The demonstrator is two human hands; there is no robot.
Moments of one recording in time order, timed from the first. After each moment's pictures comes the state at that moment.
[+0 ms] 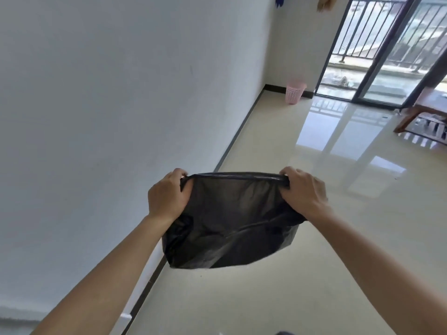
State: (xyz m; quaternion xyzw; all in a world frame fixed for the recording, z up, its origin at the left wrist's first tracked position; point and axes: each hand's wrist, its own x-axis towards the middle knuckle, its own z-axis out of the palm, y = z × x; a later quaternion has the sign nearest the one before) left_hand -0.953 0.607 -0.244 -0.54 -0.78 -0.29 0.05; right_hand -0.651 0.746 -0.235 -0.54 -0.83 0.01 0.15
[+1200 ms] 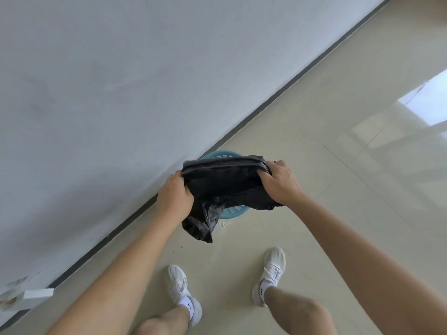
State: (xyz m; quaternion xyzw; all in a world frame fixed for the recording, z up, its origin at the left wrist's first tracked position) left_hand -1.057 0.923 -0.660 -0.22 -0.93 -0.18 -0.23; right_hand -0.904 1.135 -0.652 -0.41 -0.81 0.40 -0.10
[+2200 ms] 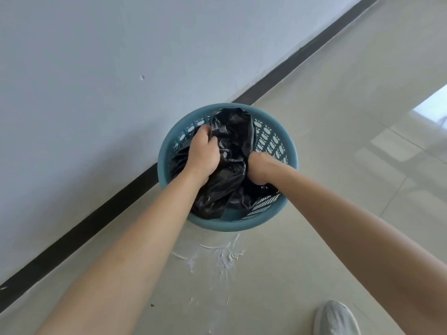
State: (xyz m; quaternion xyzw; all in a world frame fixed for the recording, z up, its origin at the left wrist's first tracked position) left_hand -1.075 1.033 -1.019 -0.20 -0.78 -0.53 -0.25; right_hand -0.975 1.141 -1.032 -0.27 -0.91 0.16 -0.27
